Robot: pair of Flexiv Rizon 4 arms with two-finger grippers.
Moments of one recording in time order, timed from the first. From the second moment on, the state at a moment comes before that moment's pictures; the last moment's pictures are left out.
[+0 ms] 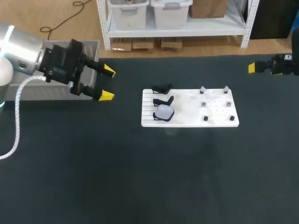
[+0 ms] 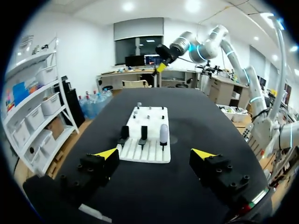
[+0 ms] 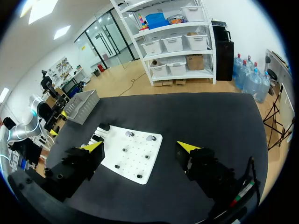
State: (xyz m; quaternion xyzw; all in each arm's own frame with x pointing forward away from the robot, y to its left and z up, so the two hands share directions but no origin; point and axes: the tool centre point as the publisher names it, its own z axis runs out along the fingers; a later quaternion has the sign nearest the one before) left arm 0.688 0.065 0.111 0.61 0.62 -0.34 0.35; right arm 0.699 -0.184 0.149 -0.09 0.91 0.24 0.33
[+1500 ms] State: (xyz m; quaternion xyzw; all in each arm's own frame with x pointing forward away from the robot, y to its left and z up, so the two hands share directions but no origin) left arm 0.666 -0.027 0.038 0.63 0.60 -0.37 0.32; right arm 0.699 -0.184 0.149 -0.09 0.91 0.24 0.33
